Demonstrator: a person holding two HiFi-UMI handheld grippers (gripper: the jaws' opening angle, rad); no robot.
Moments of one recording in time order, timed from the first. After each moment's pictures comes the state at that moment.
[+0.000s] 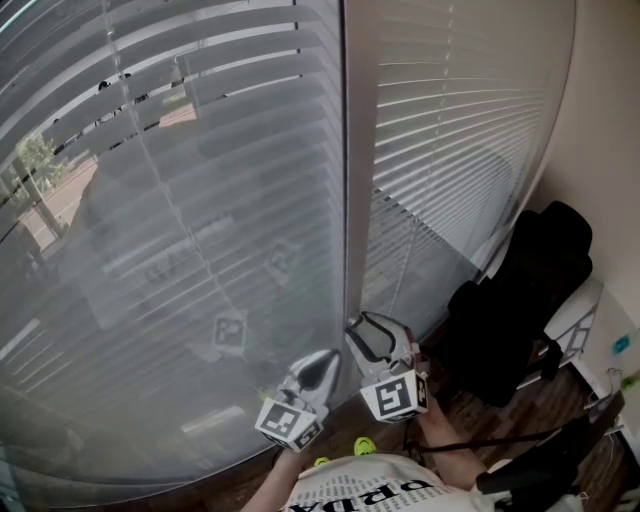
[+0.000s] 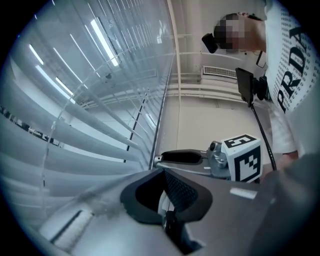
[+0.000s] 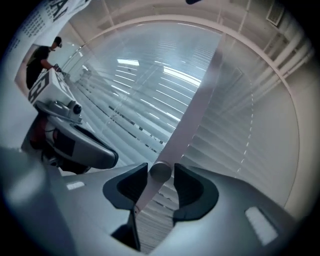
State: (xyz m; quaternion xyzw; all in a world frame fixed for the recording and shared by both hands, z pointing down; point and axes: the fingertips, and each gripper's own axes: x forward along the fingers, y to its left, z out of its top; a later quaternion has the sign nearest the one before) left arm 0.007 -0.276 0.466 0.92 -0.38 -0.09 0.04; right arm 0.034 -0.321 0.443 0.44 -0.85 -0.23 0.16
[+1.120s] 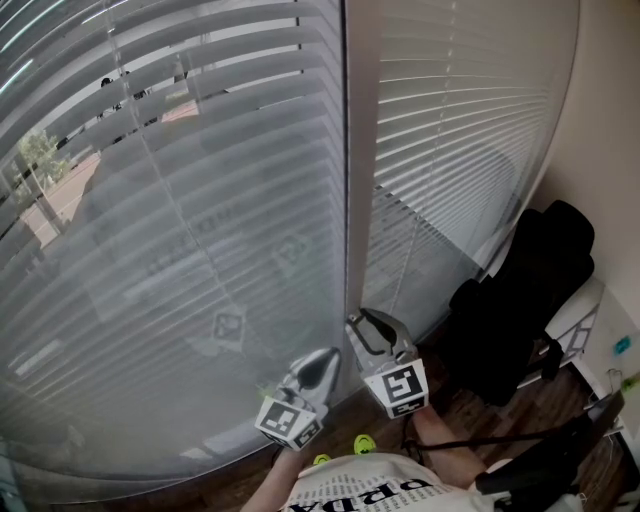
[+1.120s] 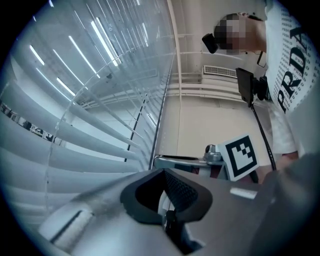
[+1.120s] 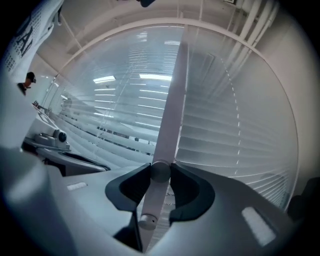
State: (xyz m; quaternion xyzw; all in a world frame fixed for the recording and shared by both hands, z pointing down) left arm 0.007 -0.272 0.466 0.92 -0.38 -0.09 0.04; right arm 0.038 -0.328 0.442 0.45 -0.88 -0.09 0.06
